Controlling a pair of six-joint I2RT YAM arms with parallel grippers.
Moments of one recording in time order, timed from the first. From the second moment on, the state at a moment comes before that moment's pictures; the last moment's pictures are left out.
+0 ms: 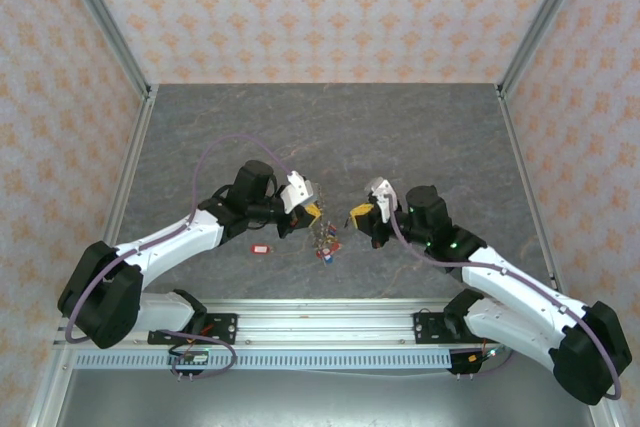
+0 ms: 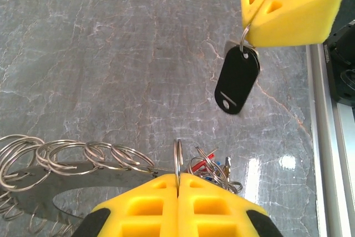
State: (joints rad) left arm -0.54 1.29 0.70 -0.08 0.64 0.29; right arm 0.65 0.89 0.49 -0.03 -0.39 0.01
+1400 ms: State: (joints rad) left arm -0.56 1.33 0.73 -0.08 0.69 0.29; right arm 0.67 1.16 0.60 0.10 -0.57 -0.26
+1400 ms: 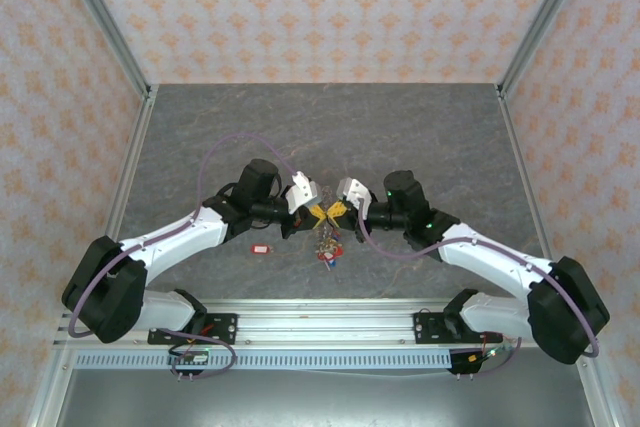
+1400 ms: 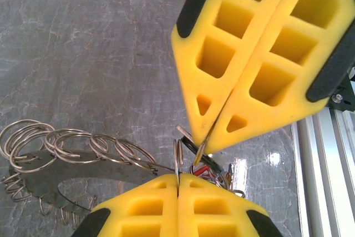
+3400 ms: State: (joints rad) left arm -0.56 1.33 0.74 -0.08 0.69 0.29; right arm 0.71 1.13 0.70 -0.22 -0.15 -0.39
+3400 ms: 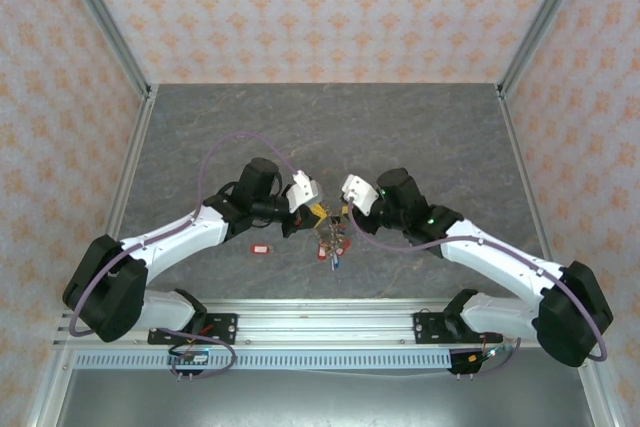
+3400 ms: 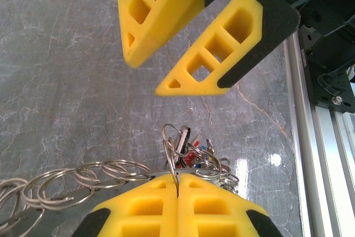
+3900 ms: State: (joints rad) left arm -0.56 1.33 0.74 -0.08 0.75 0.30; right arm 0.63 1.05 0.71 -0.22 -0.52 -0.39
